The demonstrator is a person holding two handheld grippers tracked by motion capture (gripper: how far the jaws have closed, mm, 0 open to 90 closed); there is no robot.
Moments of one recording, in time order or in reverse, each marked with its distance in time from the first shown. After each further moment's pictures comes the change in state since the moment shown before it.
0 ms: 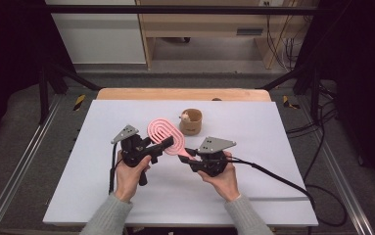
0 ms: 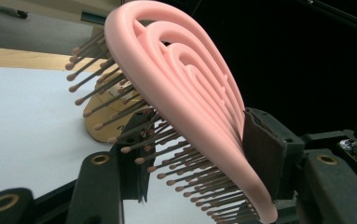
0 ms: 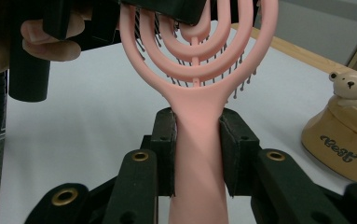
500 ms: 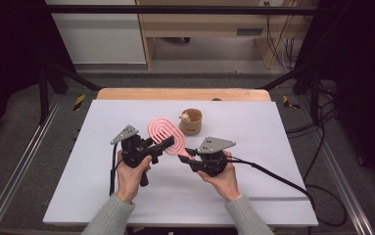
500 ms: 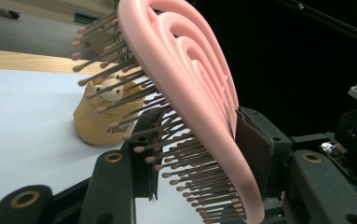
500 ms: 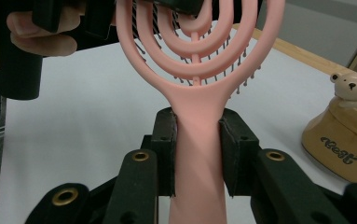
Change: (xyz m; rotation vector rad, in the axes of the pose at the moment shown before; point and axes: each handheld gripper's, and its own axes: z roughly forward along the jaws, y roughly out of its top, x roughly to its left) left arm -0.005 0.001 -0.001 -0.012 -0.026 -0.005; right arm -0.001 0.000 0.001 0.001 0.005 -0.011
